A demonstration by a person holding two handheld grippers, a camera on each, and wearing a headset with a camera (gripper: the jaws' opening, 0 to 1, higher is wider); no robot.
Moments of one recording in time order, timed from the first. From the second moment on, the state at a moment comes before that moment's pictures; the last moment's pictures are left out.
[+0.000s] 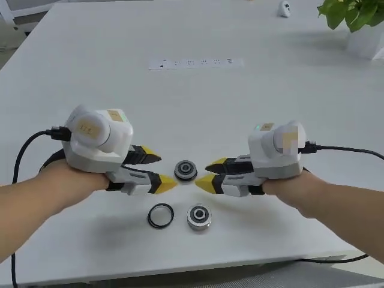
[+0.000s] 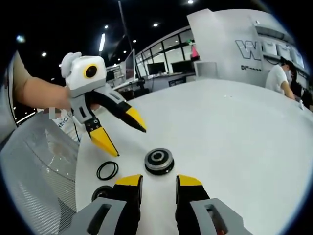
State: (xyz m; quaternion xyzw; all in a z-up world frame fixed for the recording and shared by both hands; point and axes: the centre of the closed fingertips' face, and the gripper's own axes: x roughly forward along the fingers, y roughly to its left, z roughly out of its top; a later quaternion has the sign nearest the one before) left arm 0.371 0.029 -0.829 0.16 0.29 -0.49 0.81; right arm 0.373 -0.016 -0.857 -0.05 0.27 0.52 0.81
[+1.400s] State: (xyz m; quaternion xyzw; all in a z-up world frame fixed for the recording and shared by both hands) left arm 0.388 0.001 -0.848 0.18 0.29 -0.50 0.79; right arm 0.373 -0.014 -0.863 -0.06 0.26 0.53 0.81
